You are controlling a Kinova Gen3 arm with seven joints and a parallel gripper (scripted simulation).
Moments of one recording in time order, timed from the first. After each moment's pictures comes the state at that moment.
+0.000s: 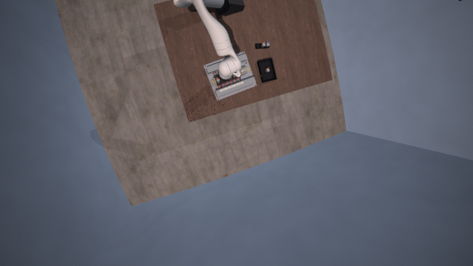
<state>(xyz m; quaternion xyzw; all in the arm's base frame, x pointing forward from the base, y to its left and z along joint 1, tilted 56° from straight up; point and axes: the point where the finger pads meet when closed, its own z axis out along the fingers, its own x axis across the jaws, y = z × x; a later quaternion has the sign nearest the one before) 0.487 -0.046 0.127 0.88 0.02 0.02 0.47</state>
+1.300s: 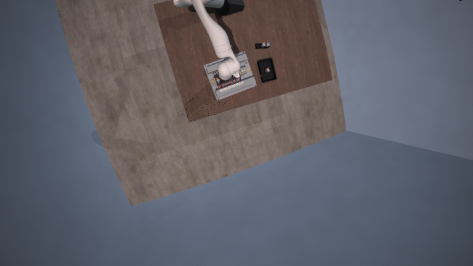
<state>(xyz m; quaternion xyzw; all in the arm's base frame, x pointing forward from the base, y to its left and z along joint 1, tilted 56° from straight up) 0.490 -0.061 0.118 0.88 0.02 0.02 0.47</state>
